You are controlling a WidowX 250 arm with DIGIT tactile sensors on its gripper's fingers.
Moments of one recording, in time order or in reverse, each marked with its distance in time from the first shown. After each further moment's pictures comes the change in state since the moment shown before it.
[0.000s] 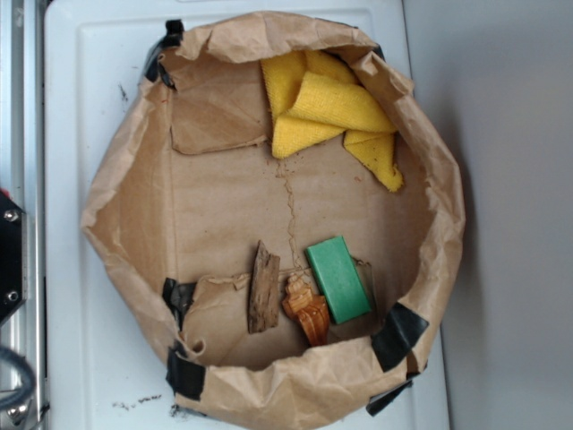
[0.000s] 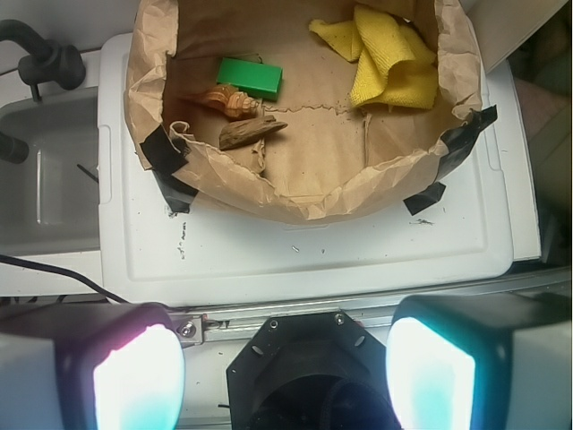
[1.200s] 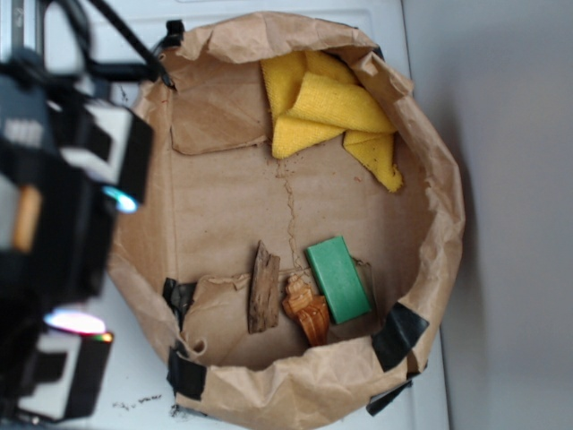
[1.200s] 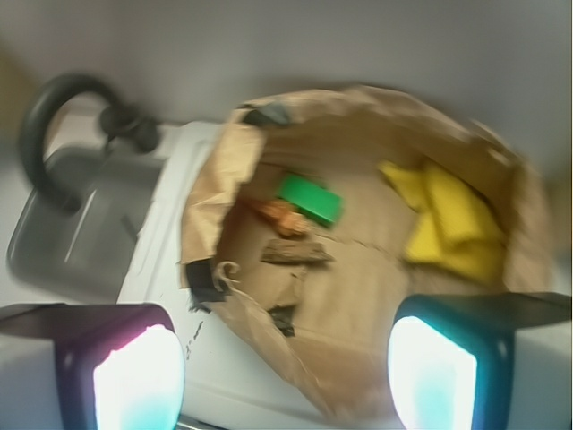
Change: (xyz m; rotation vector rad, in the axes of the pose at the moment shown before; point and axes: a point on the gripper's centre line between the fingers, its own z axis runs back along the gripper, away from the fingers) arm 0.069 -0.023 -0.016 -0.091 -0.202 -0.393
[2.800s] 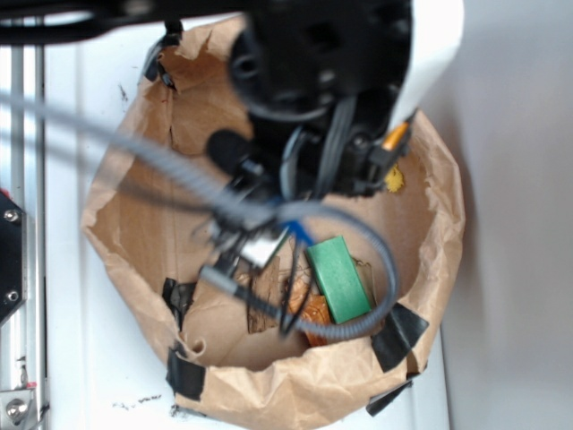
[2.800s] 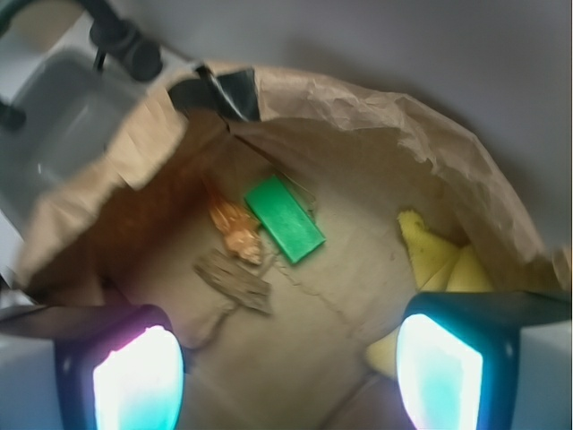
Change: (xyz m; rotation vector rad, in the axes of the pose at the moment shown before) arm 0.036 0.084 -0.081 -0.118 0.135 -0.338
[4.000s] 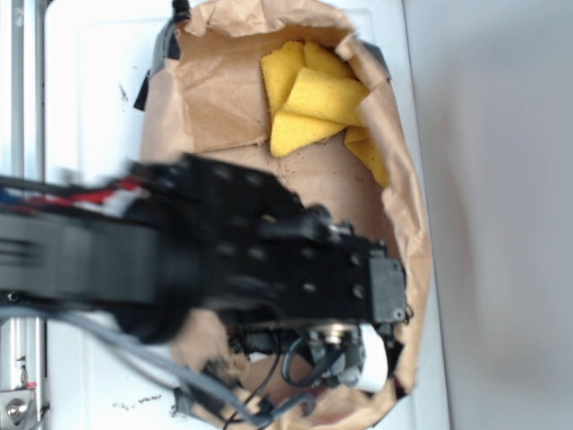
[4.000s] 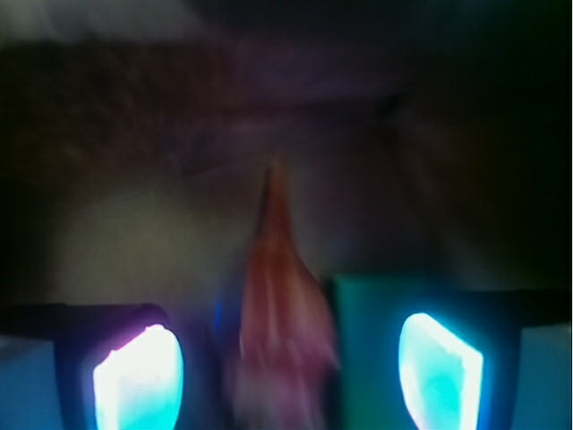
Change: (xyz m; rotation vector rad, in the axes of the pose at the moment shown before) arm 0.043 -0.060 -0.139 -0.050 0.052 -0.654
